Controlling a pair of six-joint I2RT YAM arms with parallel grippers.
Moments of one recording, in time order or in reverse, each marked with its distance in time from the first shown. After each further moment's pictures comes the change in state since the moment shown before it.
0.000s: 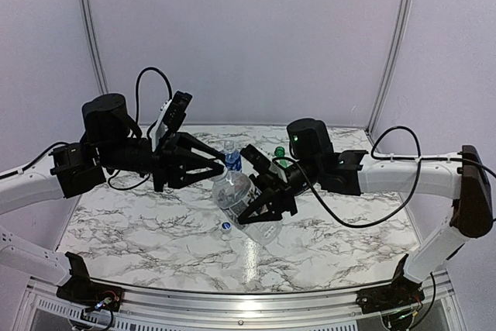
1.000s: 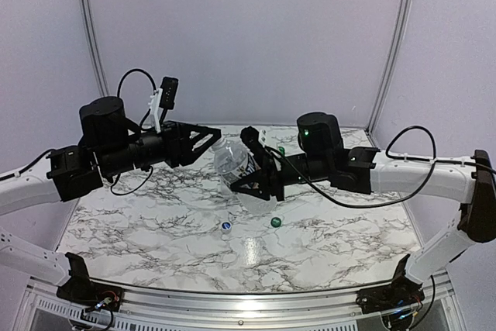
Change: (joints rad) left arm -0.042 -0.019 -0.009 -0.010 -0.623 -0.340; right arm 0.005 -0.078 -0.002 -0.028 0.611 -0.039
